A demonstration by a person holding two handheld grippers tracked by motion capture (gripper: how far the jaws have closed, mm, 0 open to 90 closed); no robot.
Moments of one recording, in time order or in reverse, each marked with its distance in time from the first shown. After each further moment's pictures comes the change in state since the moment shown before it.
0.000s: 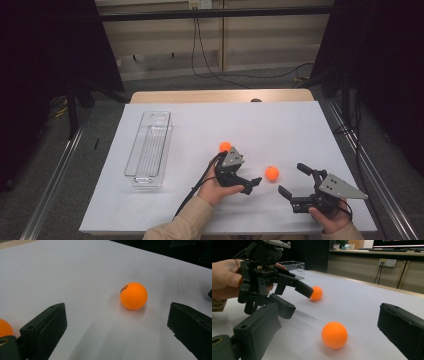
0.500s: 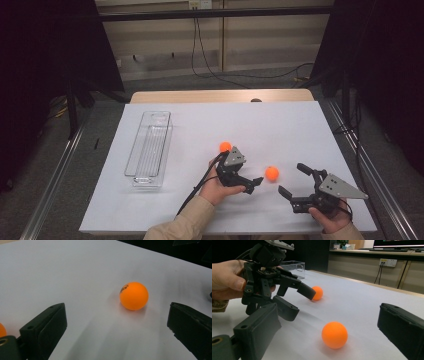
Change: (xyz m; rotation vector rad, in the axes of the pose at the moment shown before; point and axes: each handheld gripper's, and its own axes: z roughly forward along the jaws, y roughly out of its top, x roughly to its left) left arm 0.000 0.001 0.006 0.006 -0.006 -0.017; right arm -0.001 0.000 0.000 0.001 0.004 -0.005
